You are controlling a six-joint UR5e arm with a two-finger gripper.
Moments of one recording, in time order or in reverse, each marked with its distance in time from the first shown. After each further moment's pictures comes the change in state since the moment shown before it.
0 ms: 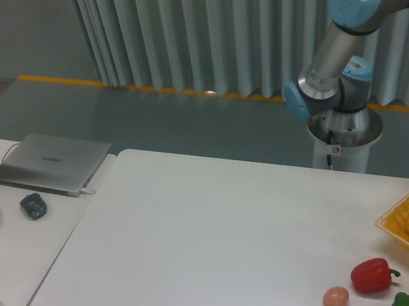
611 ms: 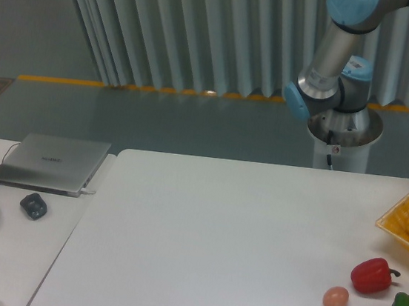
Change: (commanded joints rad) arm 0.000 0.021 0.083 -0.109 0.005 -0.014
